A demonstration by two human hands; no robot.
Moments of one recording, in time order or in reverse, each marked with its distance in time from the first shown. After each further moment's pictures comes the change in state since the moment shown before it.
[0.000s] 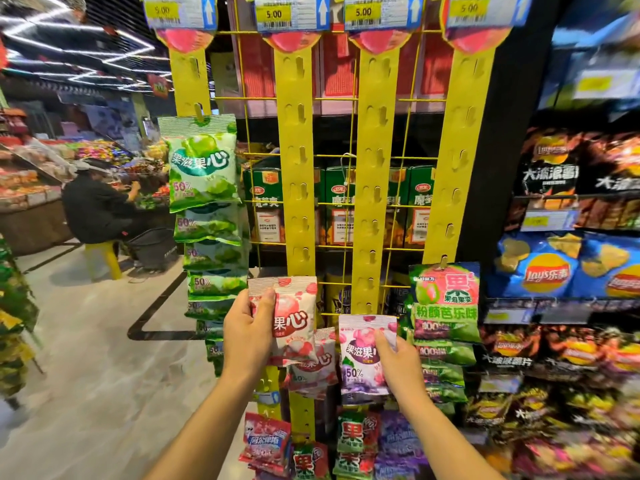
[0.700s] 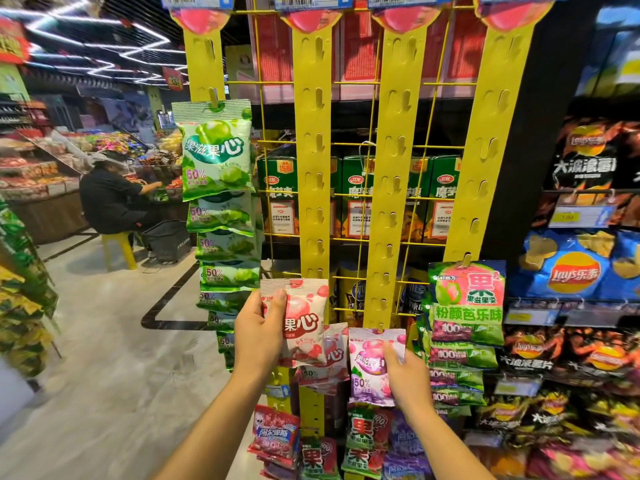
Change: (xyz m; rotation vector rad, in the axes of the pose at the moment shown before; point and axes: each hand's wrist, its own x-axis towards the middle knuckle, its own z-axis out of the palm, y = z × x) left_hand 0.001 -0.019 -0.005 -0.027 -0.019 -0.022; right_hand -0.006 0.027 0.014 -0.090 0.002 0.055
